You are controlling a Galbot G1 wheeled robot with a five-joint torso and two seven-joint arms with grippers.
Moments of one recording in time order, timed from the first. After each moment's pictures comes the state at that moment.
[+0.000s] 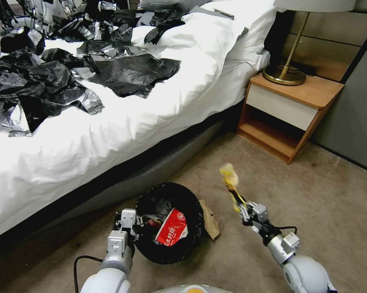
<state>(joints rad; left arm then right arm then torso) 1.72 -1.45 -0.42 -2.16 0.00 0.43 -0.14 -1.56 1.22 0.45 1.92 0.29 0.35 -0.59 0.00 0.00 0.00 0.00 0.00</state>
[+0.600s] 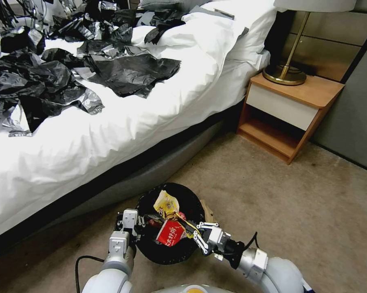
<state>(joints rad) 1.73 -1.45 -0.41 -2.17 0.01 0.43 -0.14 -1.45 1.15 0.16 1.82 0.14 0.30 -0.54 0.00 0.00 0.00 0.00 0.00</state>
